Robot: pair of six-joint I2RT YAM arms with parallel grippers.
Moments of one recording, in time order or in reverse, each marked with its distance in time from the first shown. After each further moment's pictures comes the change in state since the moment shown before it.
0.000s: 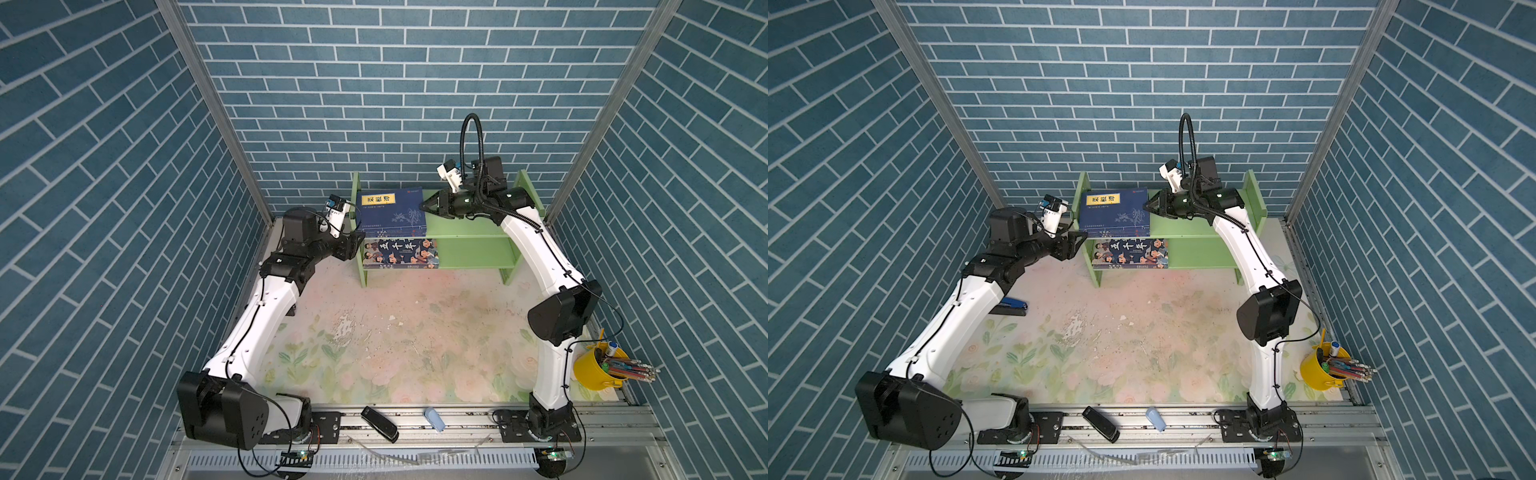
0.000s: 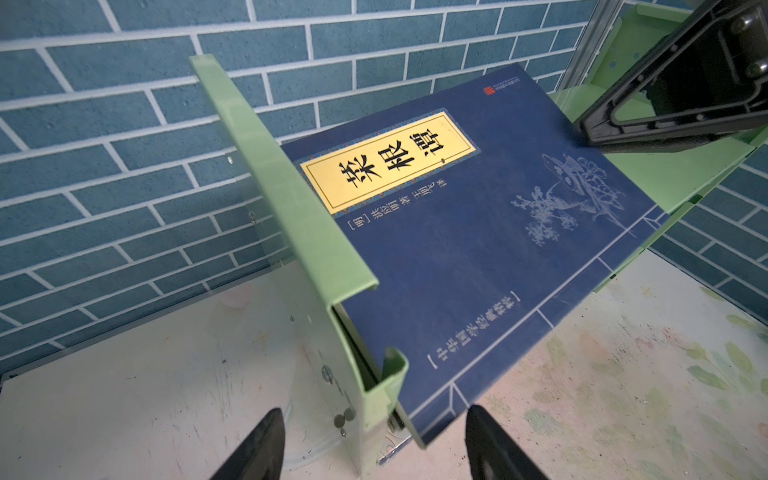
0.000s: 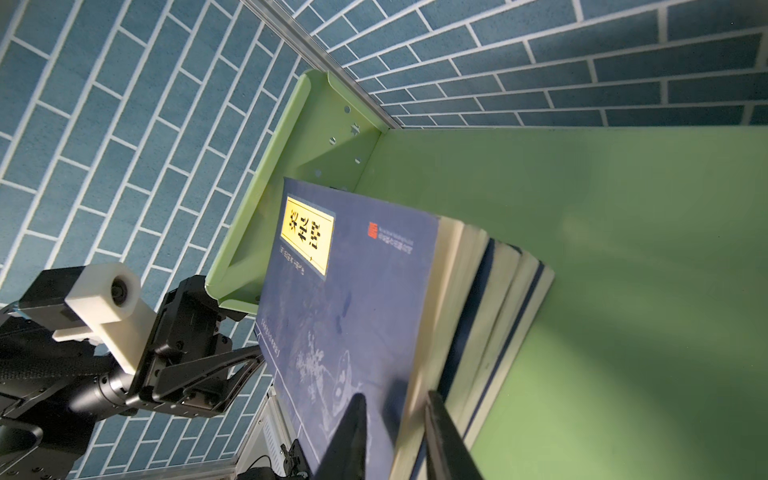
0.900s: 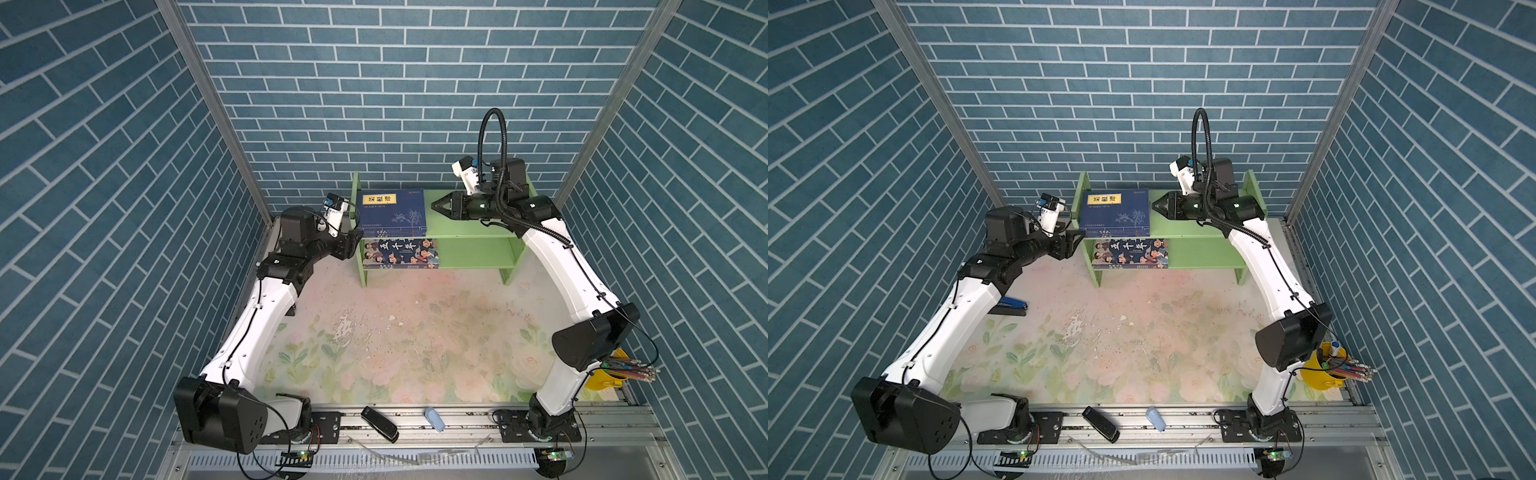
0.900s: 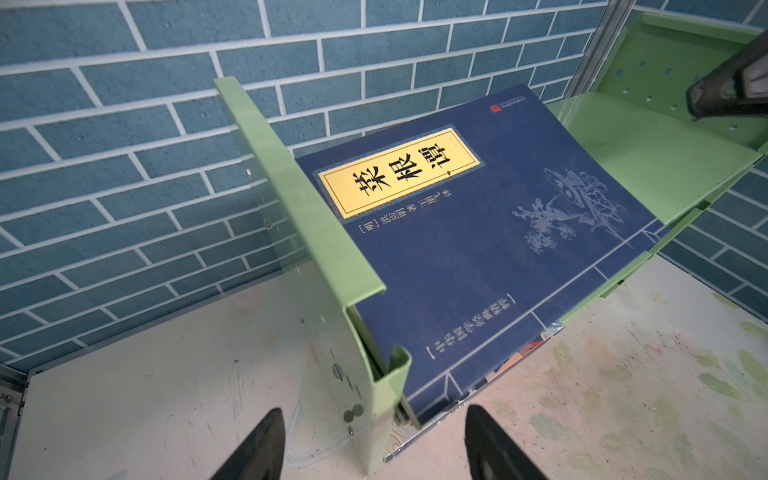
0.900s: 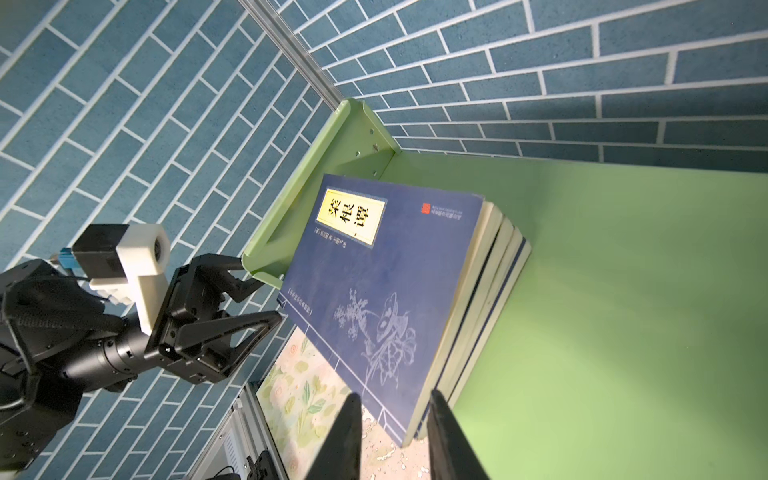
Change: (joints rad) left arm 0.000 -0.021 0.011 -0.016 -0.020 0.005; right arm 0.001 -0.275 -0.267 0.081 0.096 -0.074
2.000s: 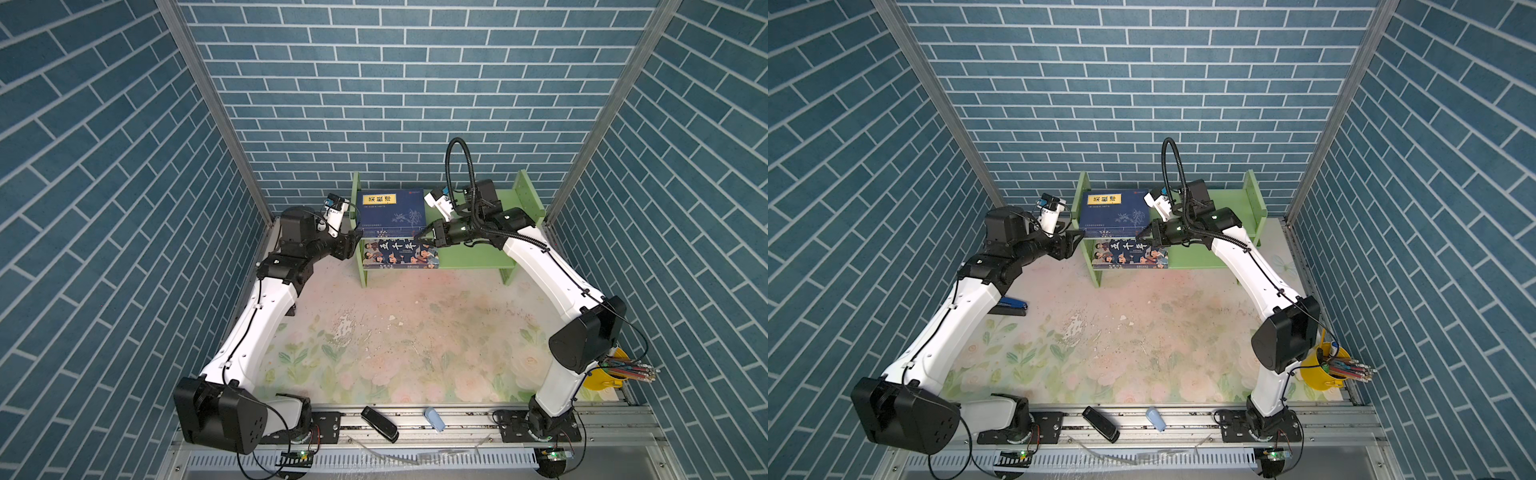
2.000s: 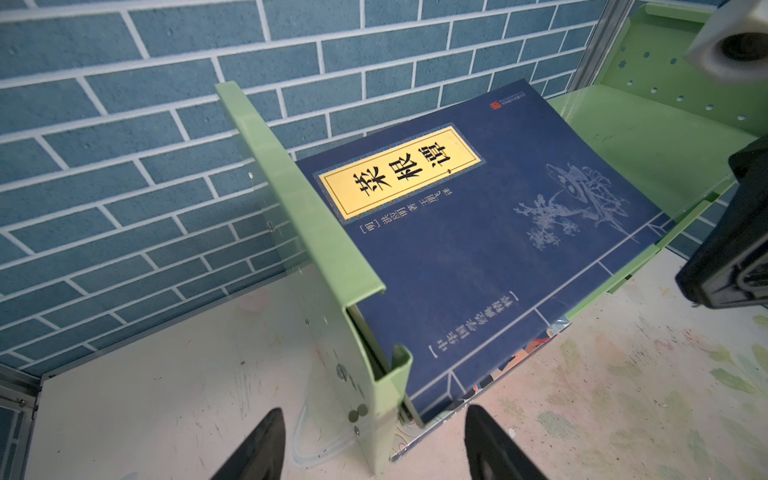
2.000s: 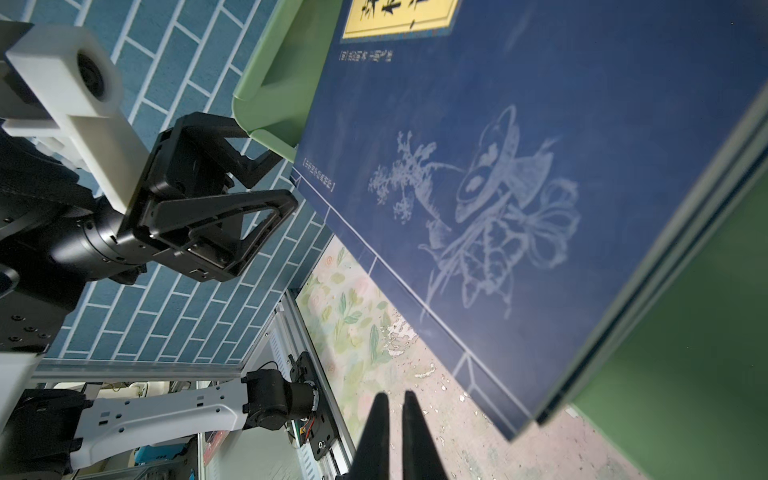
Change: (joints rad) left arm 0.000 0.002 0.000 0.001 -0.013 0.024; right arm 0.094 0.039 -0.106 -0.061 -0.129 -0.058
